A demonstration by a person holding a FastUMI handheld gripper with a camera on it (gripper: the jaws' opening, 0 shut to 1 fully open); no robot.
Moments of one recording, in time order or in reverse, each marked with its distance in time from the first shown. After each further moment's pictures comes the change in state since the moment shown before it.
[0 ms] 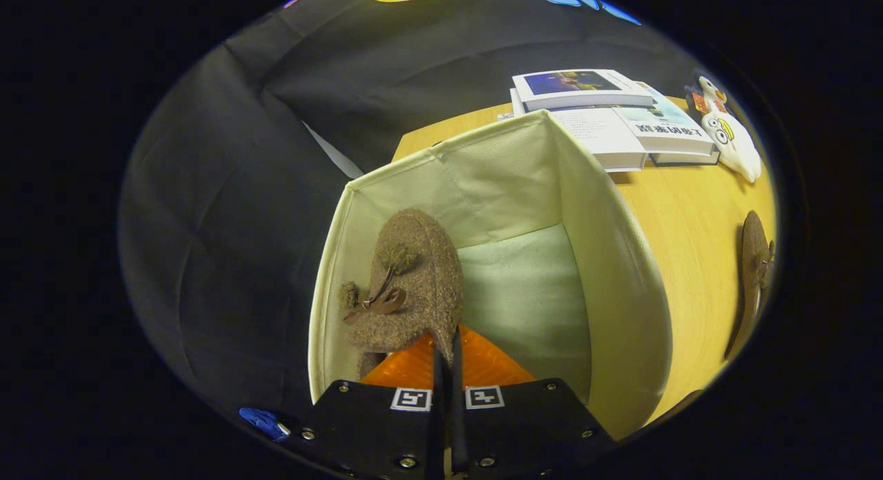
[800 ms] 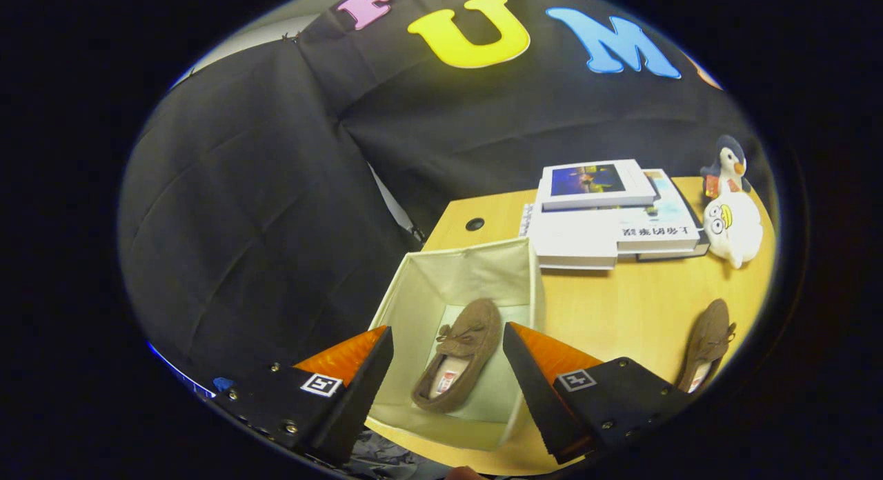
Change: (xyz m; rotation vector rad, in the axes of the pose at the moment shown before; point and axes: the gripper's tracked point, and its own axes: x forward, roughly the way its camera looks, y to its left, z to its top) arm -0.137 -0.026 0.061 -0.213 -0.295 0.147
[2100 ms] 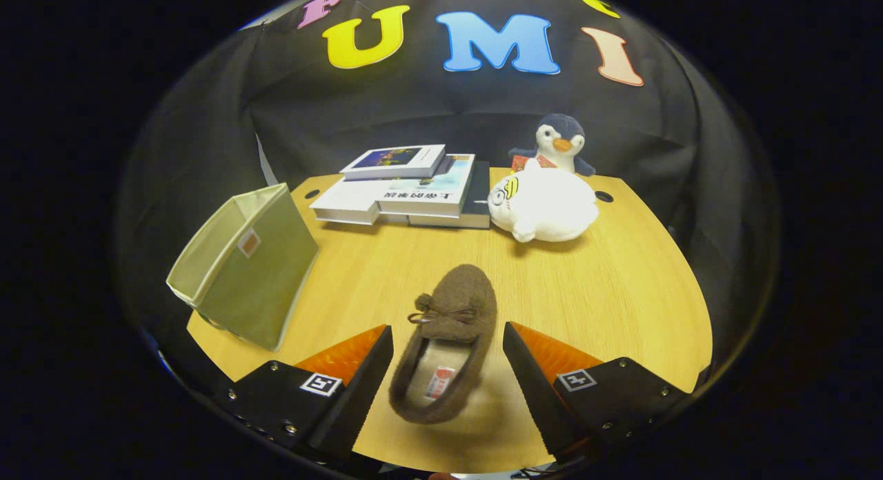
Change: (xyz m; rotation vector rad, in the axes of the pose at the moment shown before) arm -0.143 -0.300 -0.096 -0.105 0.075 -0.450
